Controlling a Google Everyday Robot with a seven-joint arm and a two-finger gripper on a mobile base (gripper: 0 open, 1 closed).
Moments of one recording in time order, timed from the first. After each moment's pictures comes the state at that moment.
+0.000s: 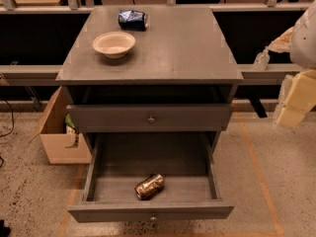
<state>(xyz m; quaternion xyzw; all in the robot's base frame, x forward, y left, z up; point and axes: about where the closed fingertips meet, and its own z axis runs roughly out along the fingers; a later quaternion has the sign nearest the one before) 0.438 -0.217 0.976 -0.60 0.78 -0.03 0.16</state>
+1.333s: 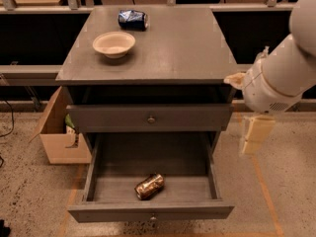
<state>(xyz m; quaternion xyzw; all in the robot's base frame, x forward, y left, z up) 0.465 -0.178 0.872 -0.70 0.69 -0.03 0.18</state>
